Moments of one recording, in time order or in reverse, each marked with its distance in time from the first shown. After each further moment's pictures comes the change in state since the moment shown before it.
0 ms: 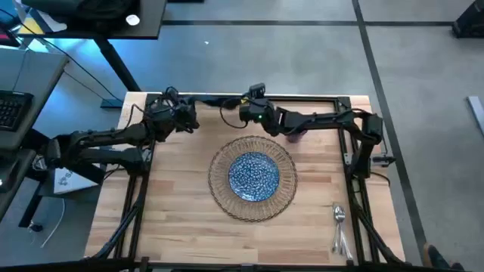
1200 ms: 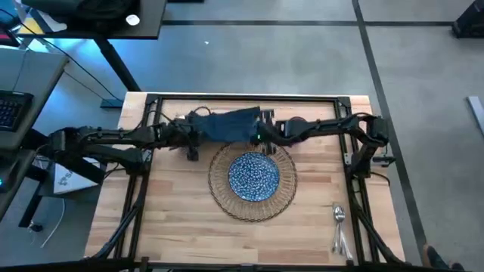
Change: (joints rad) left arm -0.111 0.114 0.000 -0.422 0.564 -0.401; right arm 0.082 -0.060 -0.079 -0.619 -0.384 0.739
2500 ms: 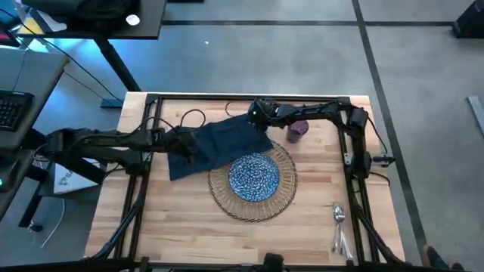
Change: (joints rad) left arm -0.002 -0.060 -0.099 -0.201 -0.080 -0.666; right arm -0.312 0.237 0.081 0.173 -0.170 0.198
